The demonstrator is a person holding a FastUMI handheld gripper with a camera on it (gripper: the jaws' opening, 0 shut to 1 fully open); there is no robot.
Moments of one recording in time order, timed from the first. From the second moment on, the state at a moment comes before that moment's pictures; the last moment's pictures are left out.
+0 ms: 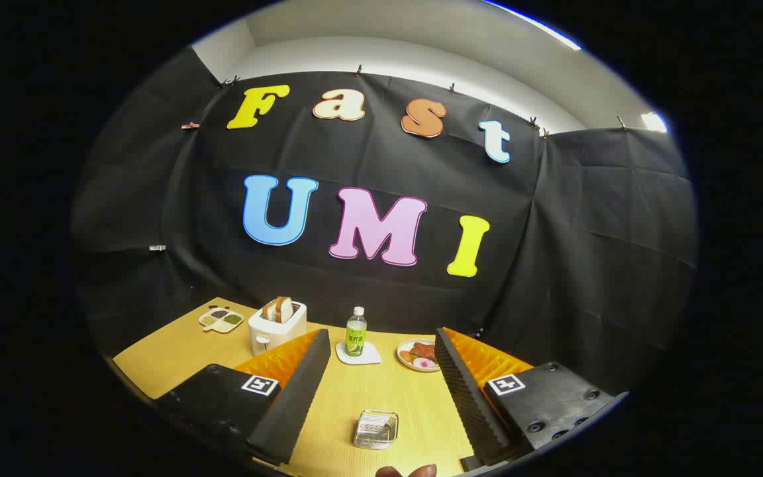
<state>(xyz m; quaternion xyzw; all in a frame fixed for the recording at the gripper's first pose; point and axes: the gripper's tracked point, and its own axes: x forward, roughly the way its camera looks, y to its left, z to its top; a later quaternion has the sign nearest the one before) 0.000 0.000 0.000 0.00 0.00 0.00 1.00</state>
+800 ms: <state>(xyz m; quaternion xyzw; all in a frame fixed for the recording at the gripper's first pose) 0.001 0.003 -0.001 0.00 0.00 0.00 1.00</state>
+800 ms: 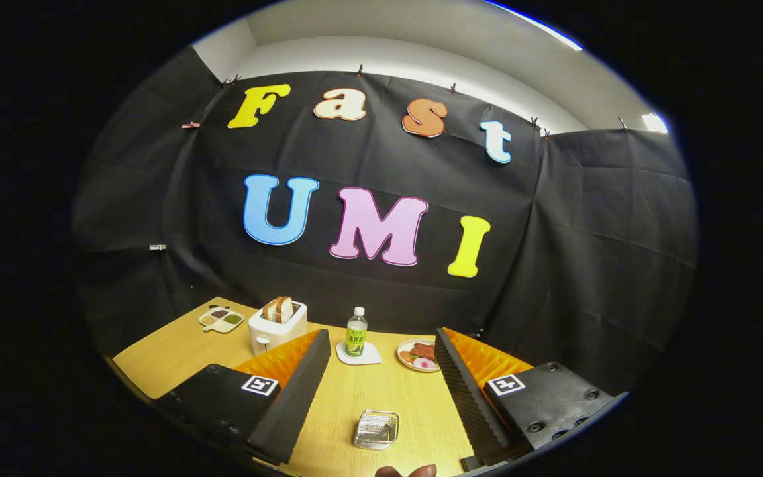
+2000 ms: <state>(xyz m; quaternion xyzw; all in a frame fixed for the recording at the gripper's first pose) -0.029 0.224 -0.234 -0.01 0.43 0.28 0.86</state>
